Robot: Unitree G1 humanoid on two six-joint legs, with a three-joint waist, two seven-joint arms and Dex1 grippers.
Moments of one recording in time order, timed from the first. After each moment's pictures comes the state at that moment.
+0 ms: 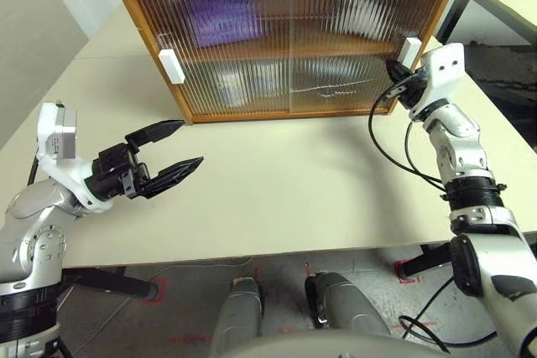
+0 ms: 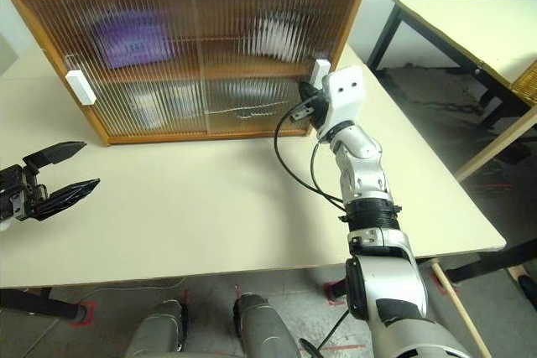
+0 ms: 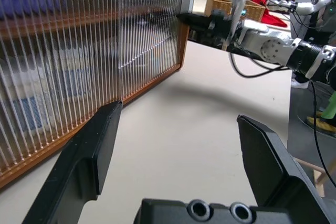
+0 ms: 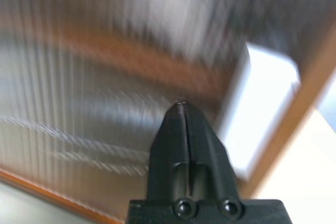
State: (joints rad) left arm -0.01 0.73 0.43 -0.16 -0.75 0.27 -1.18; right arm -0.69 -0.40 -0.10 0.49 0.20 -0.15 0.51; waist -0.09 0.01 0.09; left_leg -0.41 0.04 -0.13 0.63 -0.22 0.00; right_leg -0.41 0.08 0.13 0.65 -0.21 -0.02
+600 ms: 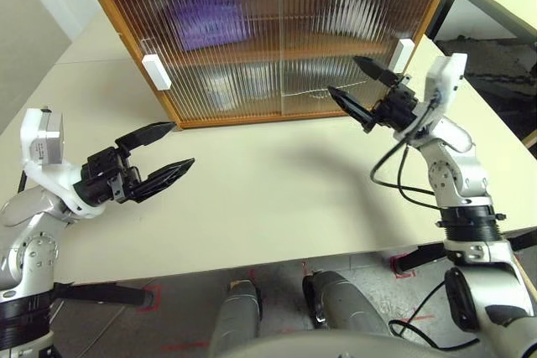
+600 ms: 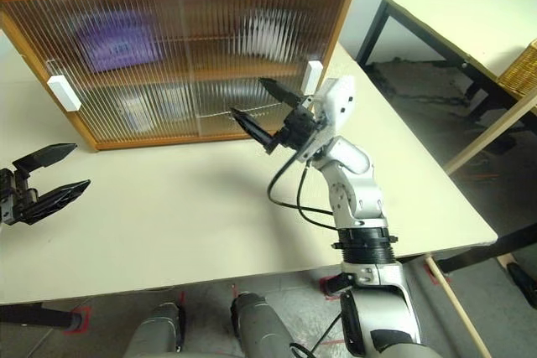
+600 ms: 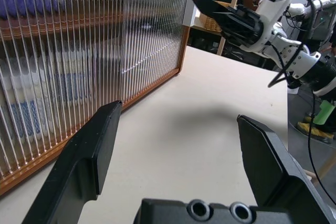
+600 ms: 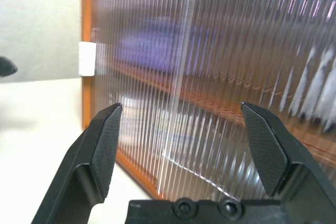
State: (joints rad) left arm 0.03 0.74 0.48 -0.16 -0.79 0.27 -1.18; right arm -0.49 -0.38 -0.08 0.10 0.48 -0.05 0.92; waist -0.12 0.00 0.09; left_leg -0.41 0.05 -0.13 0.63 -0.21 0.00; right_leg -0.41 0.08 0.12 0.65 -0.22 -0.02
